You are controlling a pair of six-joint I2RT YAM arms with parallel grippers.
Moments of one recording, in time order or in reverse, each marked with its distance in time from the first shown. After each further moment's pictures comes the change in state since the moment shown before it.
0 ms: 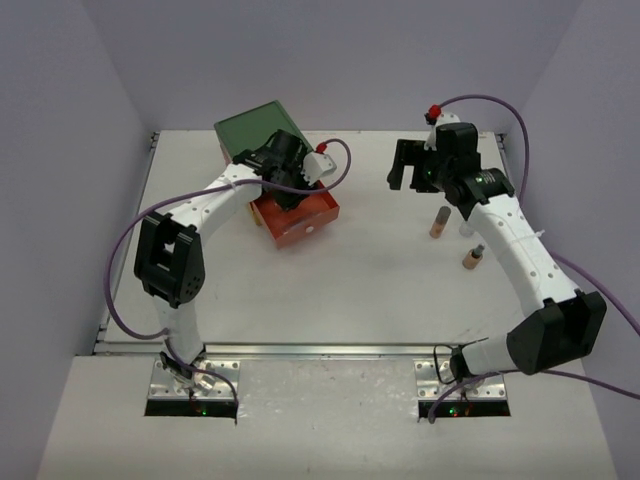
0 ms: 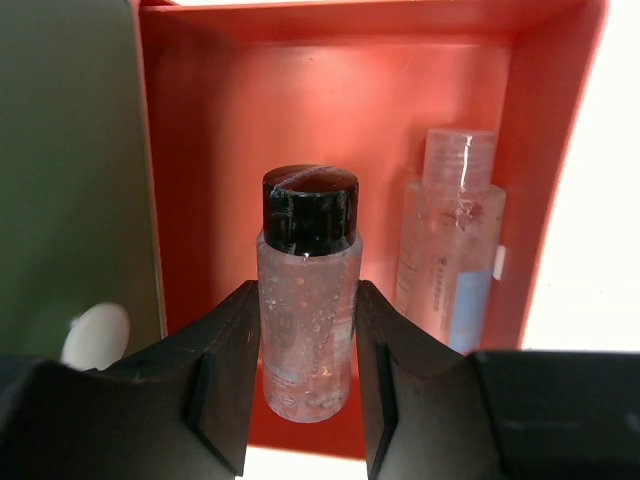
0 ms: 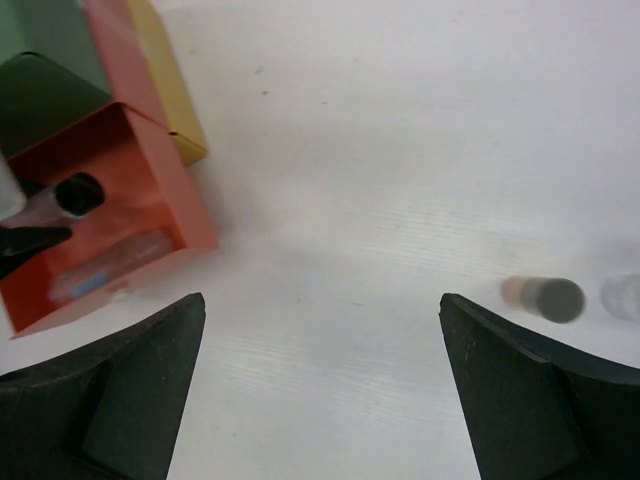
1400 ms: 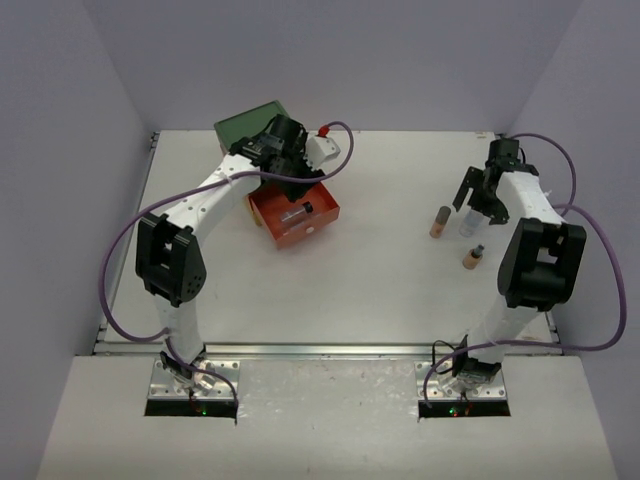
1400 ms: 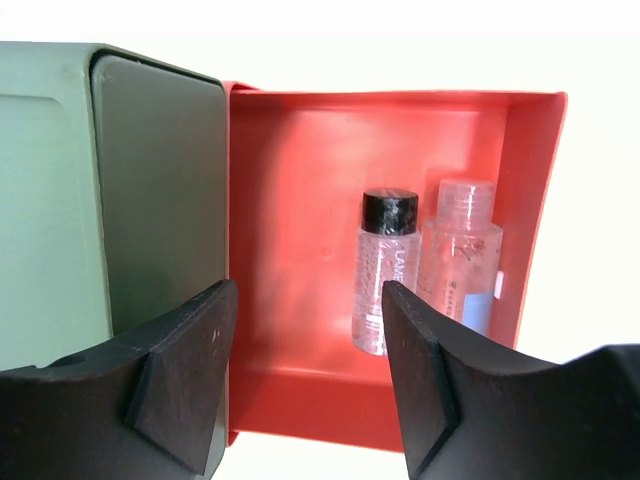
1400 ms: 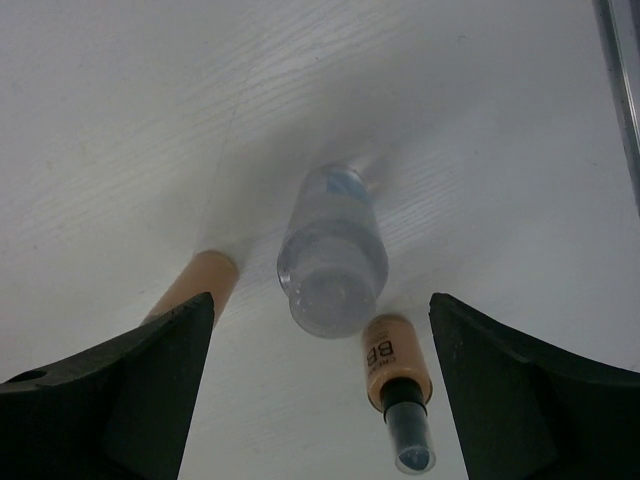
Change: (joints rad) left arm -0.006 0.021 0.136 -0.041 0.010 -0.008; right arm -0.492 0.373 -0.004 -0.119 0.118 -0.008
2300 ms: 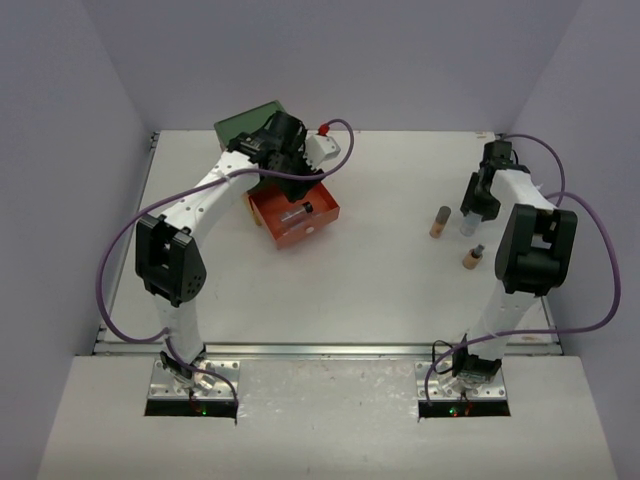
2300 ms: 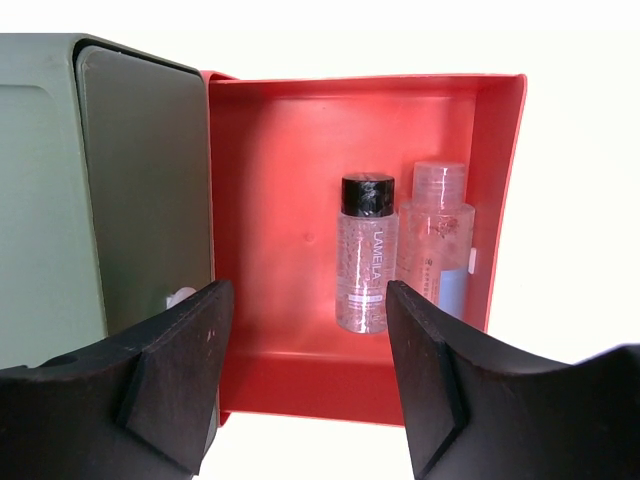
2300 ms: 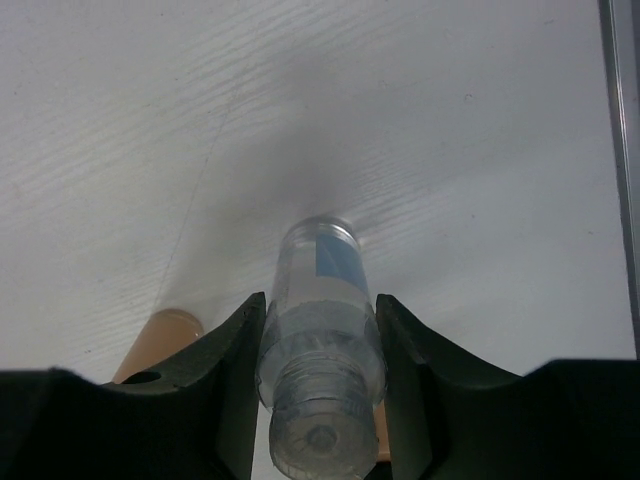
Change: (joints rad) left arm 0.000 0.000 0.053 -0.088 0.034 0.000; right arm 0.000 0.144 0.042 0.074 0.038 -0.100
